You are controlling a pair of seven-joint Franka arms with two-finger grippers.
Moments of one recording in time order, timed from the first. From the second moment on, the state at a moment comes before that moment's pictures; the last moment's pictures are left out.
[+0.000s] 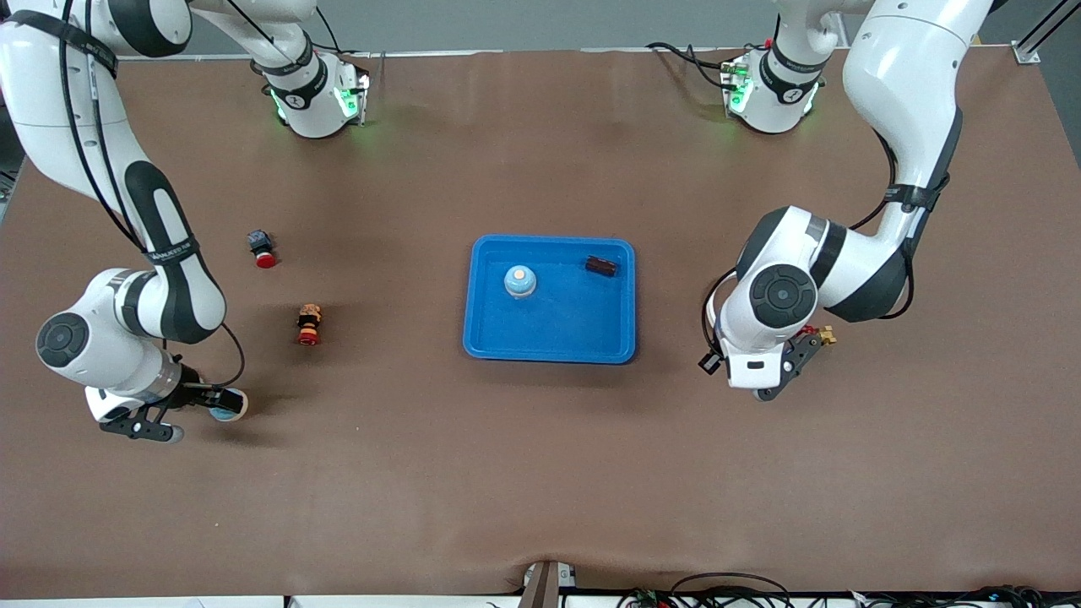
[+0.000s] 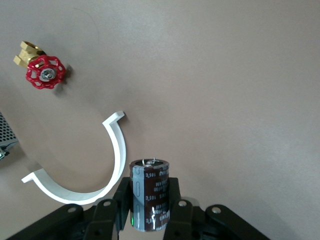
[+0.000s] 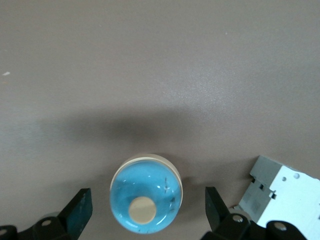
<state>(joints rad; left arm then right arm) -0.09 0.56 -0.35 -1.61 0.27 1.99 -1.31 -0.14 0.70 0.00 -1.70 0.01 2.49 0.03</state>
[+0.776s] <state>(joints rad) -0.06 0.55 -0.35 -1.60 0.31 1.92 -1.30 -0.15 0.72 0.00 -1.70 0.00 2.50 0.03</state>
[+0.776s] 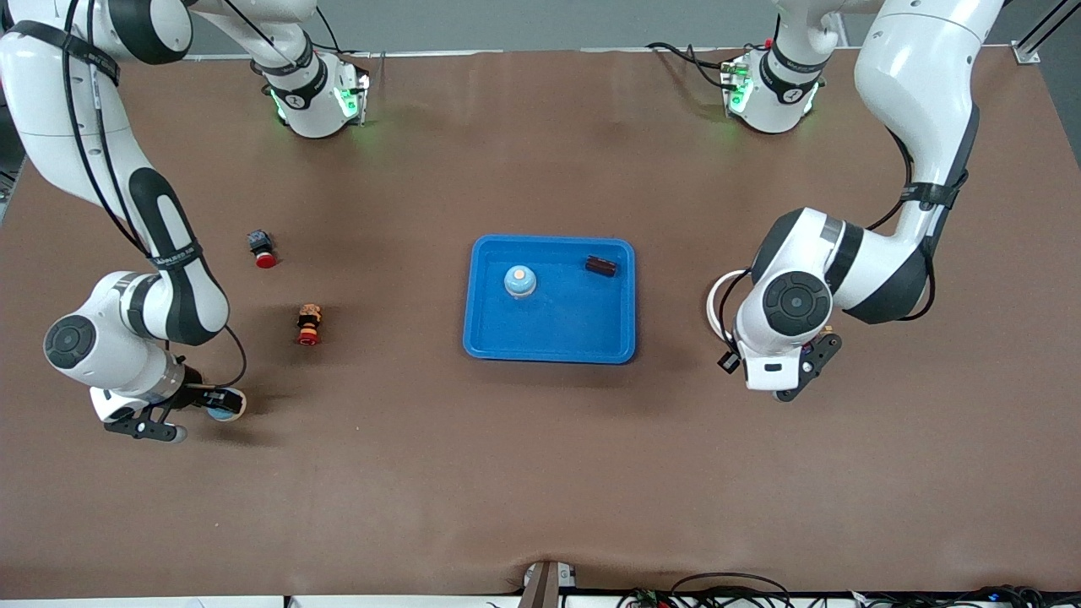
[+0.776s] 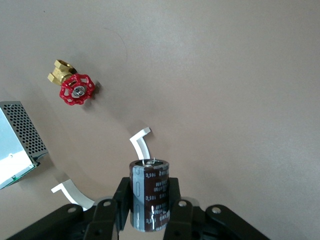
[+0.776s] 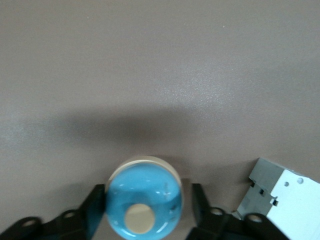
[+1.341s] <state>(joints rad) -0.06 0.55 -0.35 -1.60 0.31 1.92 -1.30 -0.12 0.69 0.02 -1.66 0.00 2.36 0.12</state>
